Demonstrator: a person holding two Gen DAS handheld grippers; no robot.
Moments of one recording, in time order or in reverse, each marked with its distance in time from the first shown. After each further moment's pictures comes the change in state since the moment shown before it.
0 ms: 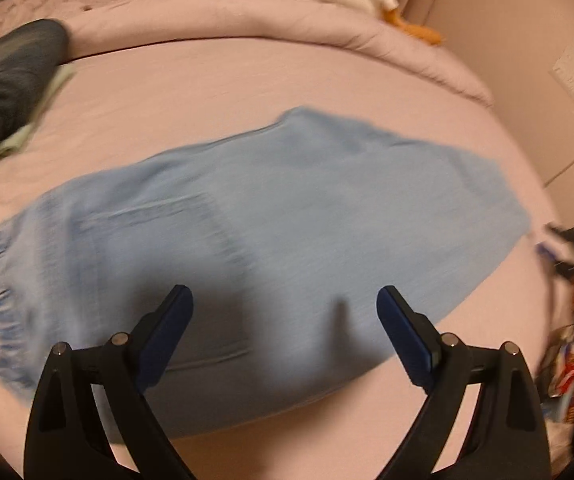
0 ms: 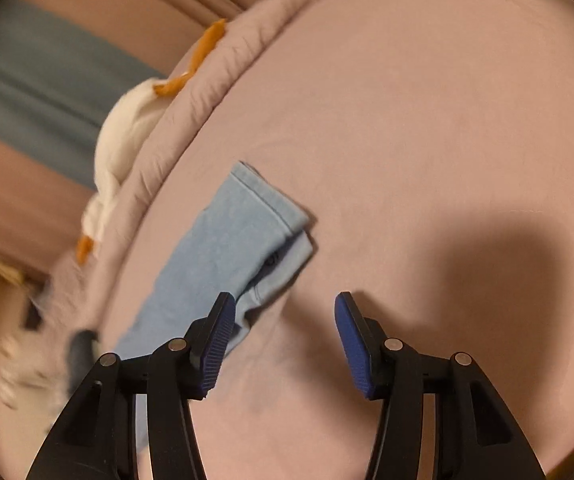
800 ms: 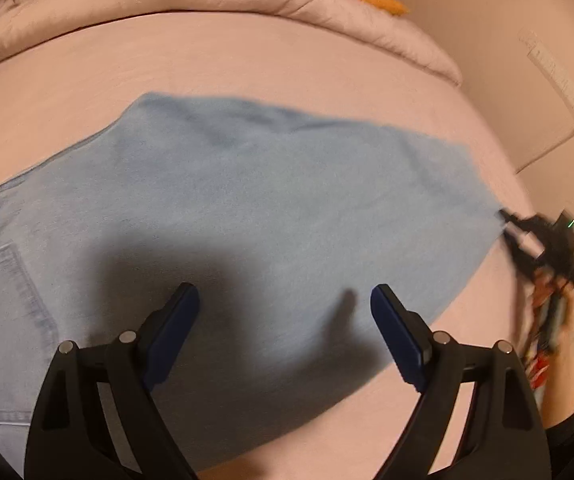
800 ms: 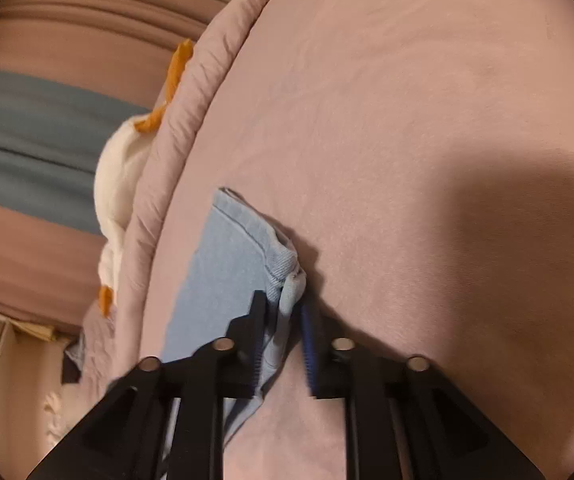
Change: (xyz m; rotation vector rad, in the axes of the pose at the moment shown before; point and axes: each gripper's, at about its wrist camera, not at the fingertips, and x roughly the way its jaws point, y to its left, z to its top) left arm 0.066 -0.079 0.037 0.002 0.094 -0.139; right arm 0.037 -0.009 0.003 0.184 -0.052 0.078
